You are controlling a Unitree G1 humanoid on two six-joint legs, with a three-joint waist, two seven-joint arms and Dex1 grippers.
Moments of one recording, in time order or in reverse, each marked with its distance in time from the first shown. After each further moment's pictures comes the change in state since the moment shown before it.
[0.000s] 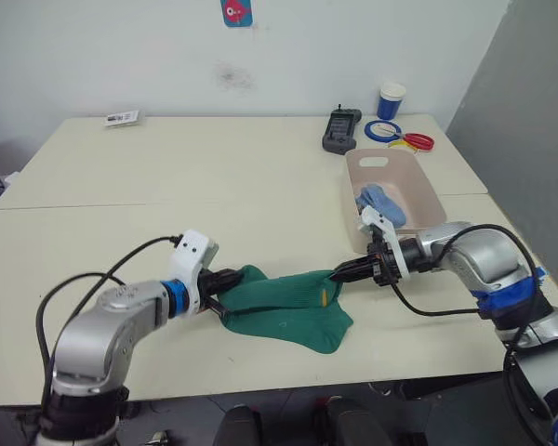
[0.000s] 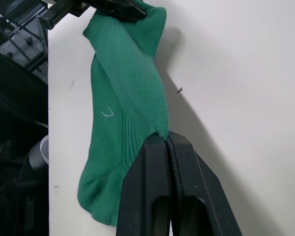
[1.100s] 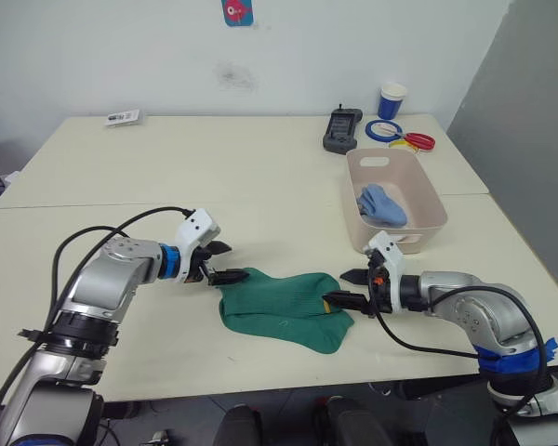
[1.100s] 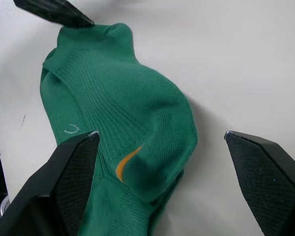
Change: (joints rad) left arm -0.389 0.235 -0.299 0.679 0.110 -0.443 -0.466; right arm 0.360 0.151 -0.300 -0.450 0.083 0.278 -0.499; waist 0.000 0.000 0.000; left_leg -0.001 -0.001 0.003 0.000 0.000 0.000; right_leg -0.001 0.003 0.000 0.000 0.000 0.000
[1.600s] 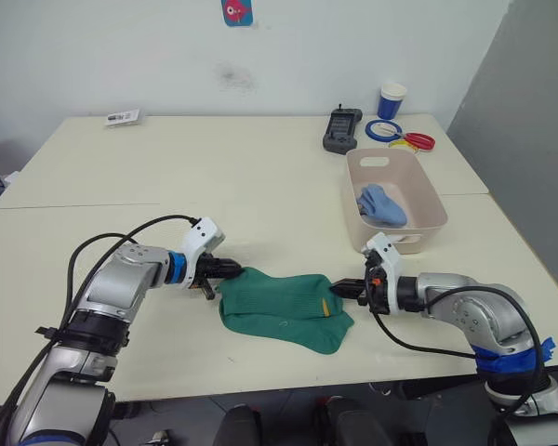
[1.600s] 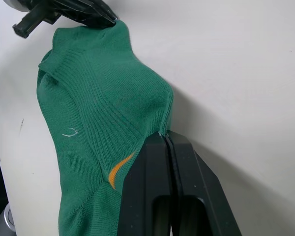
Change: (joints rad) left arm 0.013 -0.027 0.010 0.052 0.015 -0.016 -0.017; right arm -0.006 -0.010 0.002 0.016 0.027 0.011 -0.024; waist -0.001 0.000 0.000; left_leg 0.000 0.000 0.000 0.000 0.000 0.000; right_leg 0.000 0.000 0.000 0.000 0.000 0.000
